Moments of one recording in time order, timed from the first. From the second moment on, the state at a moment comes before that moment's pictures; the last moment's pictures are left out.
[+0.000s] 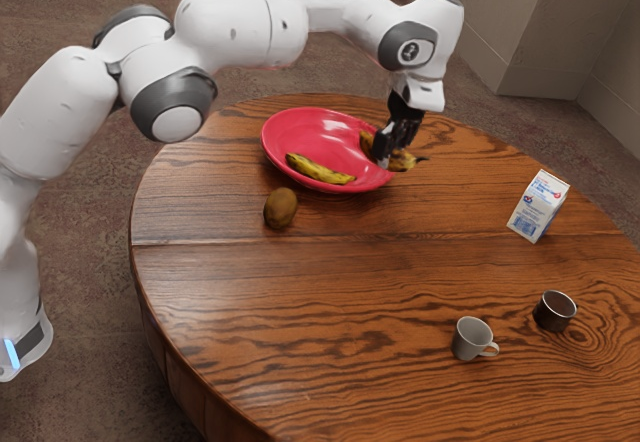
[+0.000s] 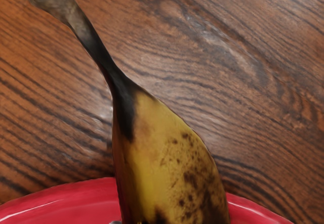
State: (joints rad) arm -0.18 0.53 0.46 -1.15 -0.27 1.59 1.18
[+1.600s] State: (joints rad) arm -0.27 0.37 0.68 -1.48 -0.23 1.47 0.97
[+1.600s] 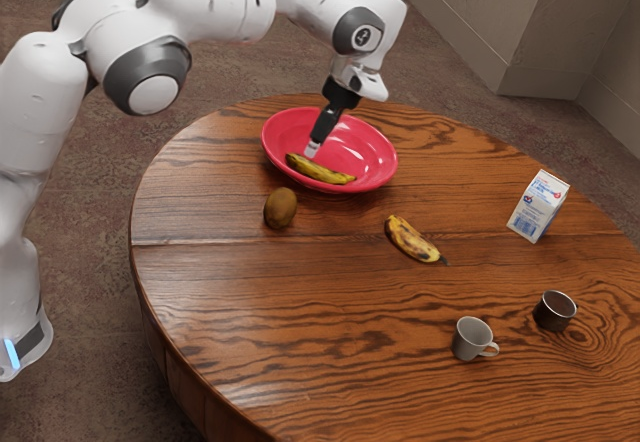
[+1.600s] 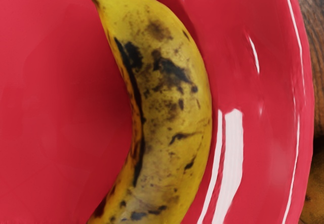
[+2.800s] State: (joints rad) arm -0.25 0.39 0.66 -1.50 -0.31 1.51 0.99
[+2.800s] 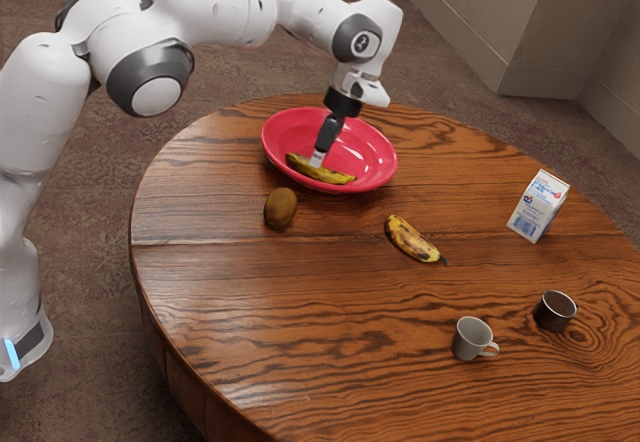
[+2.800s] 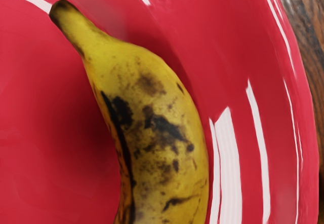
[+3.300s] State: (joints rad) arm -0.24 0.43 0.64 -1.50 -0.32 1.56 1.08
